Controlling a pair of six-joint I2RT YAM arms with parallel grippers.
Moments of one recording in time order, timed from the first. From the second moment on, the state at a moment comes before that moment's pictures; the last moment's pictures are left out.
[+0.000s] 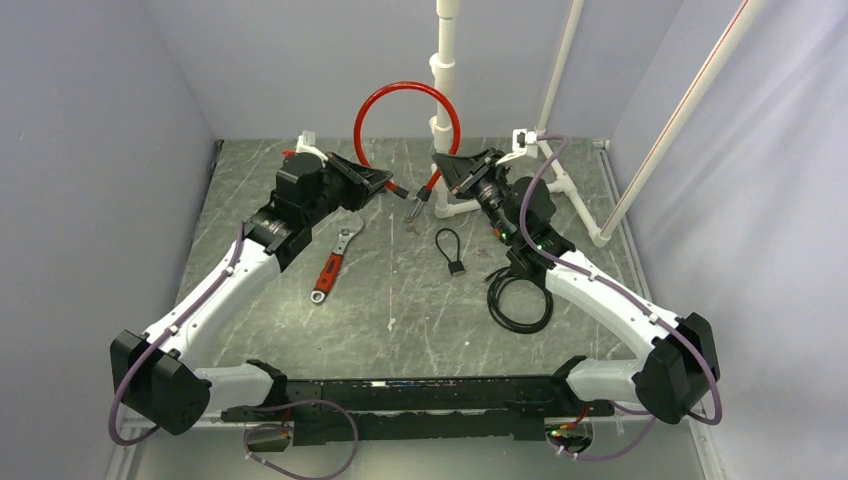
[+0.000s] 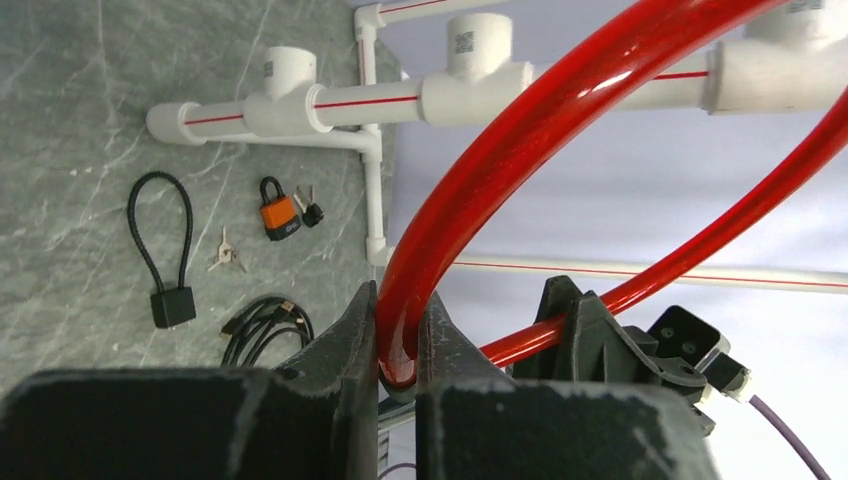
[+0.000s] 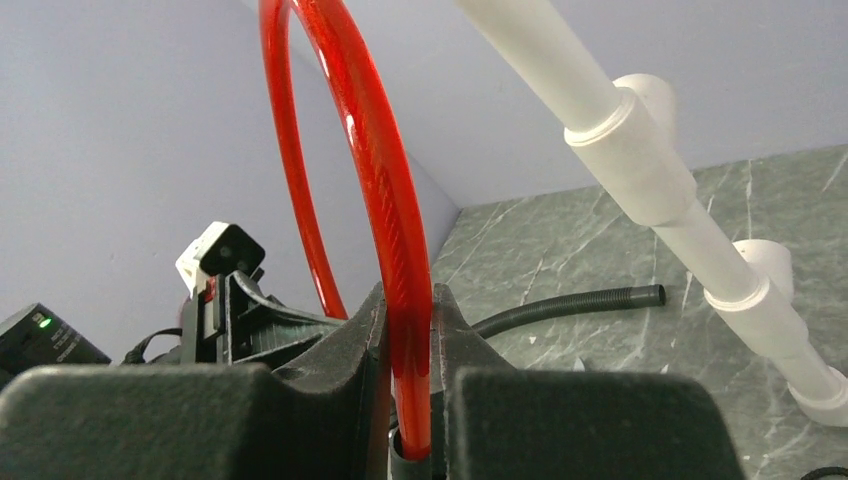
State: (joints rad) left arm -0.48 1.23 1.13 -0.12 0.08 -1.27; right arm 0.63 1.24 0.97 0.46 0.10 0.76
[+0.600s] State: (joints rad) left arm -0.51 1.26 1.13 -0.26 0.04 -1.47; right arm 0.68 1.34 0.97 0.56 0.19 0.67
